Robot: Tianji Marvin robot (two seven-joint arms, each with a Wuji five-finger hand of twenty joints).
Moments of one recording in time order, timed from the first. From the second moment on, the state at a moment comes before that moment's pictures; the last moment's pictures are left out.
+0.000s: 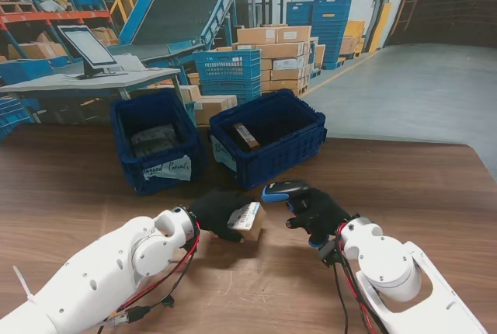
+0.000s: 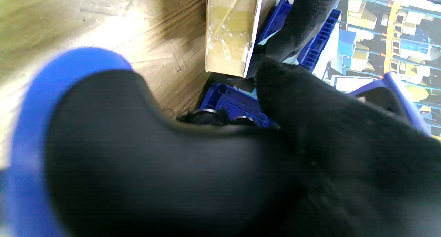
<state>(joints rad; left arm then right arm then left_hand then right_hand) 1.13 -1.11 -0.71 -1.20 0.76 -0.31 0.09 -1.63 -1.11 1.28 -1.76 -0.13 0.21 0.17 0.53 -0.66 0.77 -0.09 0.38 0.32 0.22 0.34 0.41 0.22 0.34 0.39 0.46 0.29 0.23 0.49 0.11 0.40 0.62 0.54 0.75 -0.89 1.16 -0.08 0.66 -0.23 1.23 1.27 0.90 -0.04 1.17 1.01 1.11 -0.04 1.21 0.93 0.74 0.22 1.27 0.82</state>
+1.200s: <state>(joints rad) 1.38 -1.10 -0.98 -1.44 0.73 -0.32 0.11 -1.65 -1.10 1.29 -1.85 -0.30 0.30 0.17 0.50 -0.50 0.71 -0.06 0.40 0.31 0.06 0.26 0.26 0.28 0.19 0.25 0.22 0.34 0.11 0.30 0.03 0.40 0.37 0.43 0.75 -0.89 1.16 -0.08 0.66 -0.23 1.23 1.27 0.90 -0.04 1.17 1.01 1.11 -0.04 1.21 0.93 0.74 0.22 1.27 0.82</state>
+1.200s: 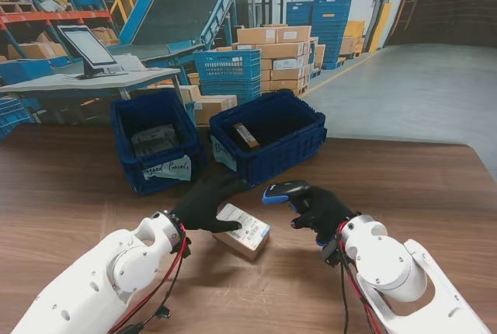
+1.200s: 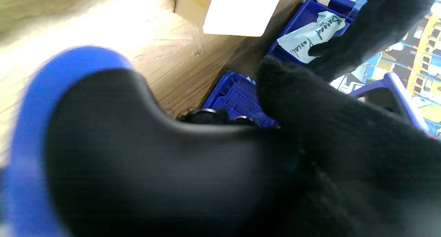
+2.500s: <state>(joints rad) 1.61 -1.11 -1.21 -1.61 0.64 -0.31 0.17 -1.70 -1.06 1.30 -1.94 -0.48 0.34 0.28 0.50 -0.46 0.66 -0.06 0.46 0.29 0.09 0.27 0.31 0.27 0.20 0.25 0.24 0.34 0.11 0.30 0.04 0.40 0.37 0.42 0.75 -0.89 1.16 -0.08 0.66 -0.23 1.22 1.28 0.90 -0.04 1.17 1.01 1.11 -0.04 1.21 0.93 0.74 0.22 1.27 0.82</state>
